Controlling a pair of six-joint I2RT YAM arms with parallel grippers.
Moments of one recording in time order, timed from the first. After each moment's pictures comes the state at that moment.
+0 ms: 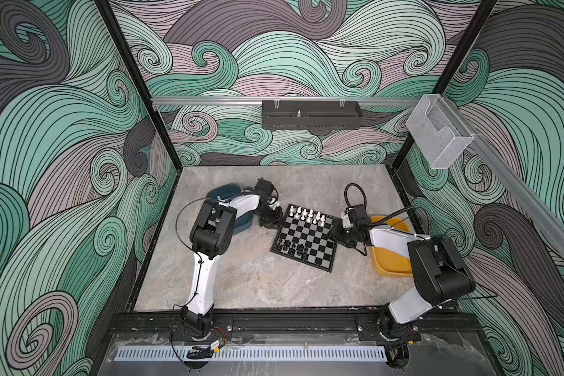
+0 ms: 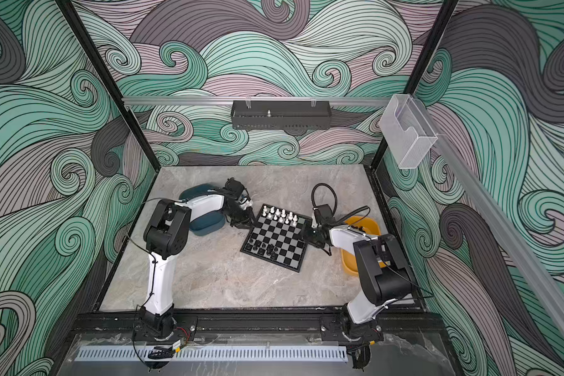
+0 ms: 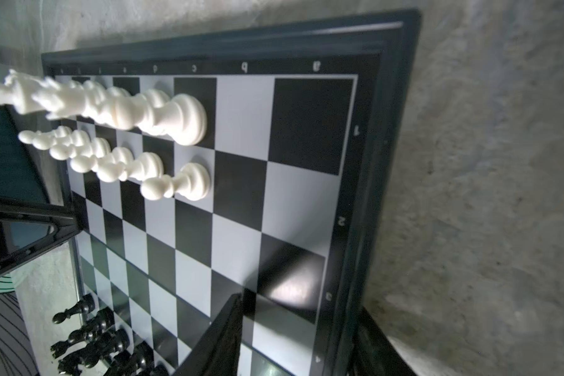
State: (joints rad) left arm -0.42 2.14 1.51 -0.72 0.56 -0.46; right arm 0.29 1.62 0.77 -0.22 -0.28 0.58
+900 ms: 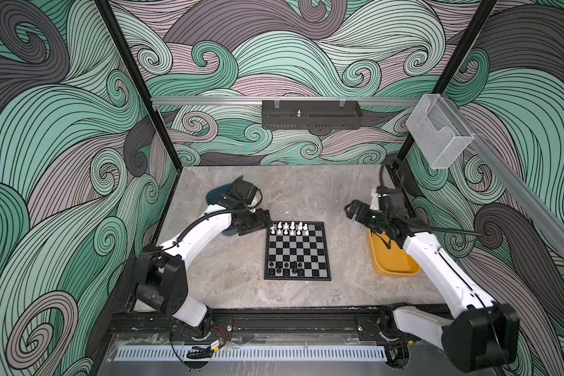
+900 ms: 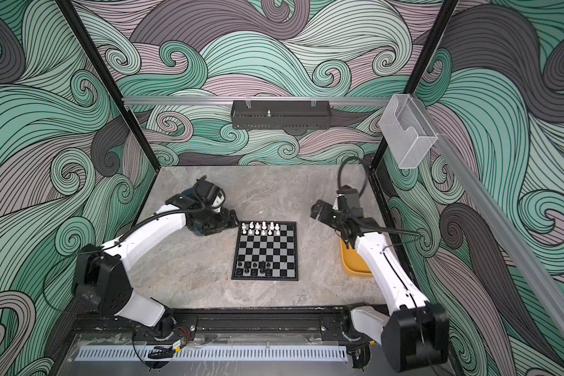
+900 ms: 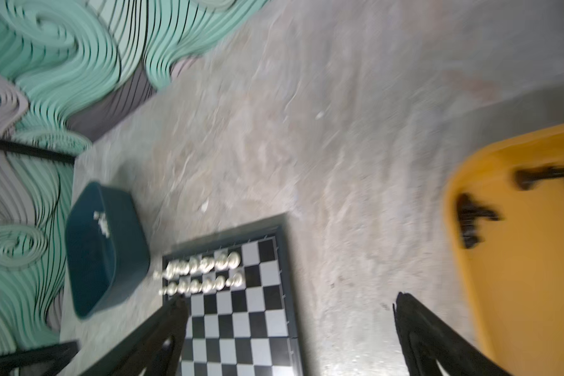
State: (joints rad) left arm -0.43 1.47 1.25 -0.86 0.21 -0.55; right arm 0.09 1.12 0.94 -0.58 -0.07 0.54
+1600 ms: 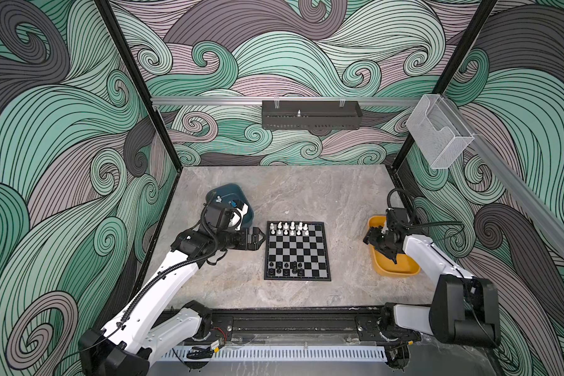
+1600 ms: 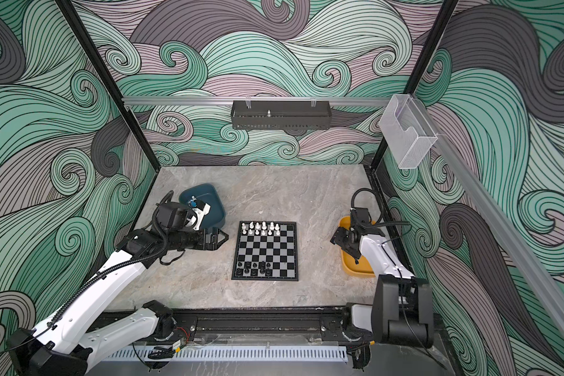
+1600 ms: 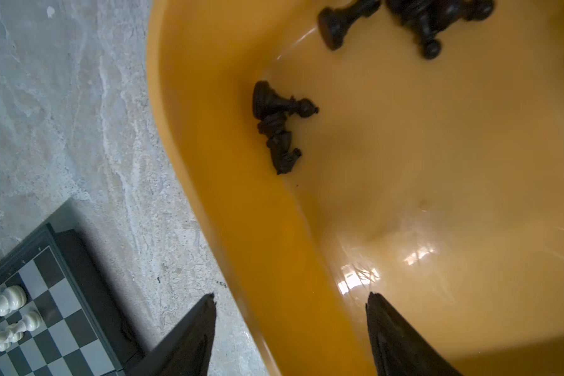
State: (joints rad) left arm -0.43 0.99 0.93 -0.78 0.29 -0.36; right arm -0.06 1.33 0.72 -0.59 -0.10 0.46
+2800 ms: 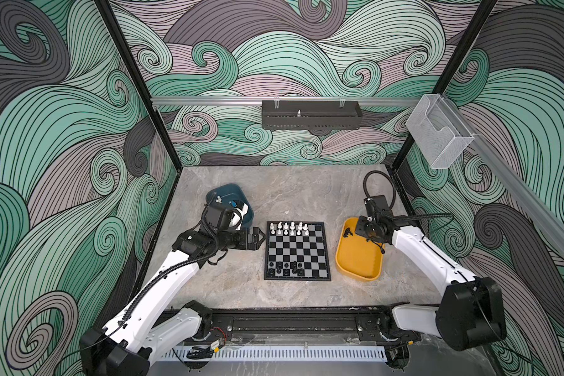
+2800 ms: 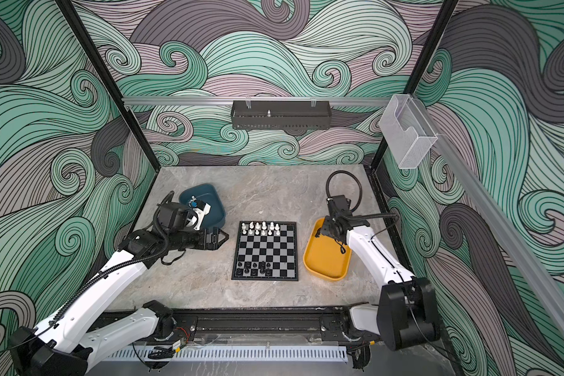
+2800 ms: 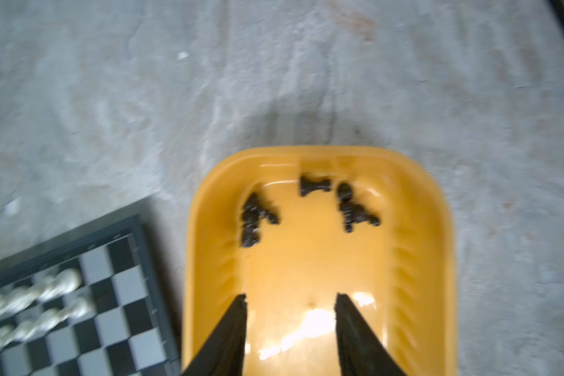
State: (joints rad) left arm -0.43 1.00 0.92 -0.75 0.28 -0.36; right arm 0.17 1.33 0.91 -0.69 0.20 0.51
